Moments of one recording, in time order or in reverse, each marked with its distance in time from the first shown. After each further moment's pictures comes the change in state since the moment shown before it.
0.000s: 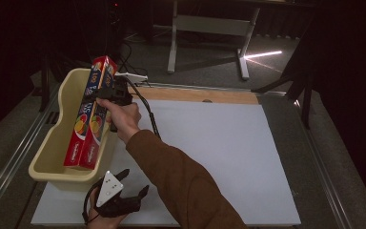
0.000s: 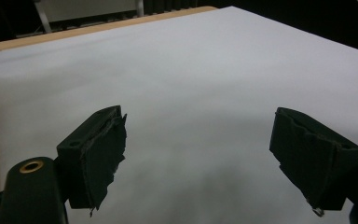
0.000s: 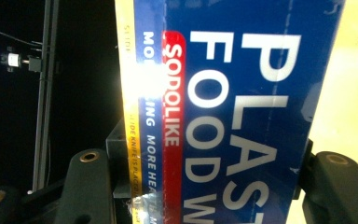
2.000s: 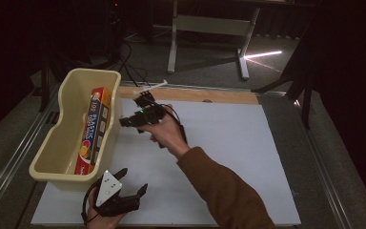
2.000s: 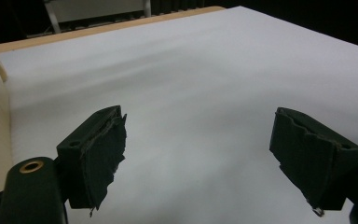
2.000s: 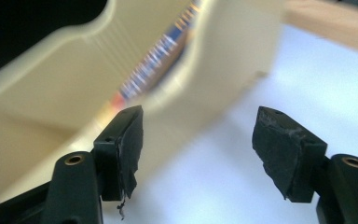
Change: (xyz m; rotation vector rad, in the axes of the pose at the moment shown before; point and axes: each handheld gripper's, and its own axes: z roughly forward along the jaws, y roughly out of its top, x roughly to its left) left arm 0.002 -0.001 0.001 0.003 0.031 0.000; right arm -0.029 -0.053 -0.090 -0.022 -0.371 -0.740
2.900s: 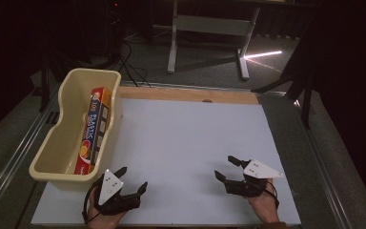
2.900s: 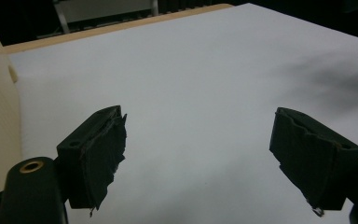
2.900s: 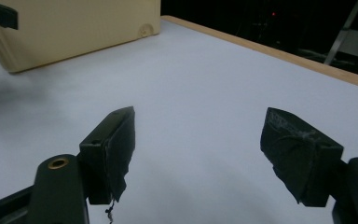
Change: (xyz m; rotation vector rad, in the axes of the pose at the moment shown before) left arm 0.000 0.001 0.002 0.007 0.035 0.013; right arm -0.085 -0.273 -0.168 -0.381 -0.251 -0.215
